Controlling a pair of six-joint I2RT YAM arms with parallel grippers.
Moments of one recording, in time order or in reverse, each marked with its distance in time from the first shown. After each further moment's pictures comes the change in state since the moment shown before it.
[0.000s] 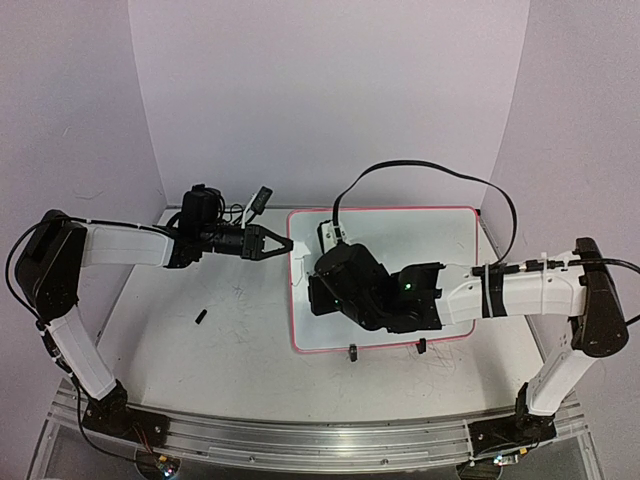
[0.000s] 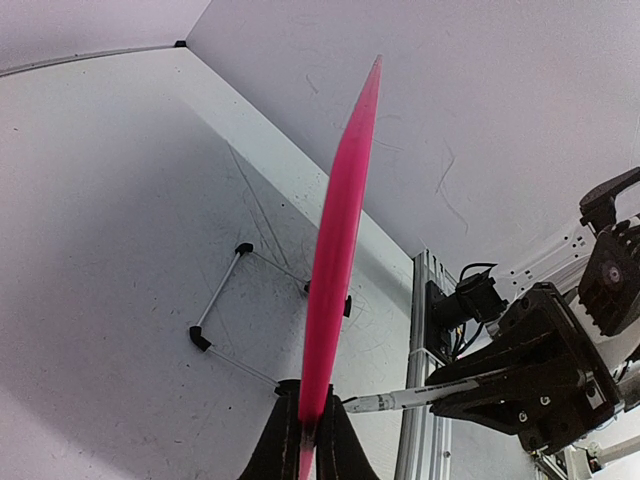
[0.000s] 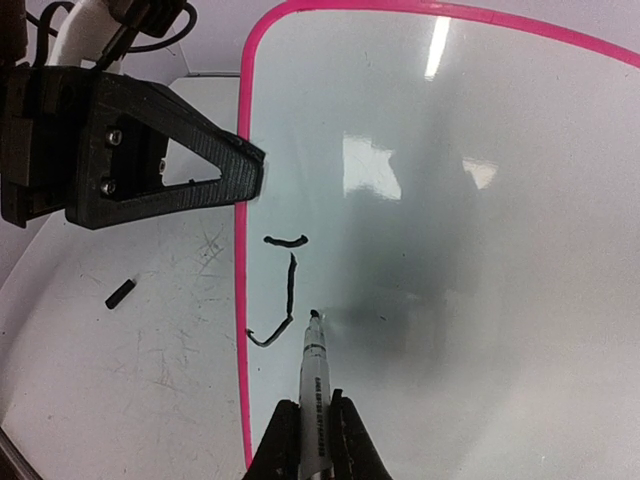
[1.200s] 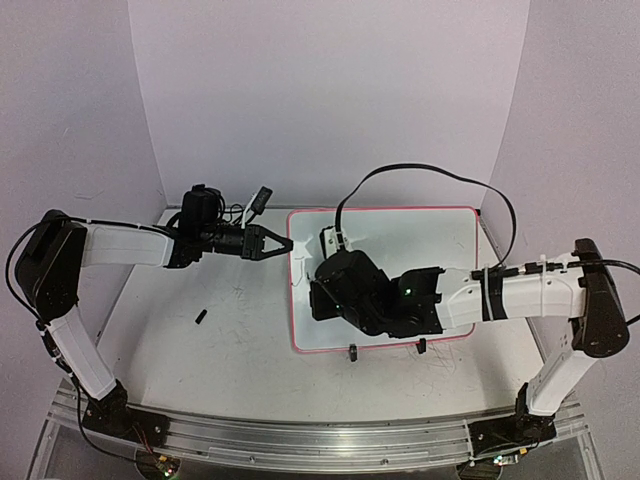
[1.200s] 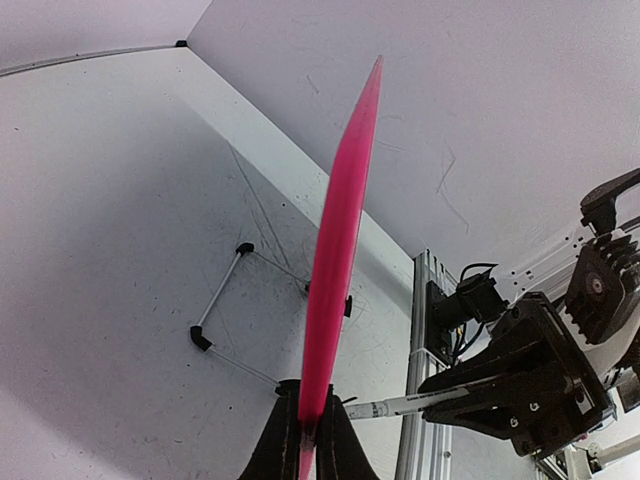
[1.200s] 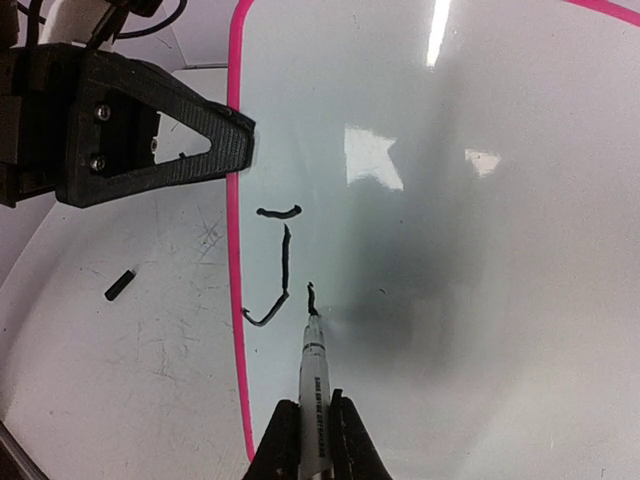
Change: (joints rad) left arm 0.000 0.000 0.000 -0.001 -0.001 0.000; right arm 0.004 -0.002 -0.027 0.000 -0.004 0.044
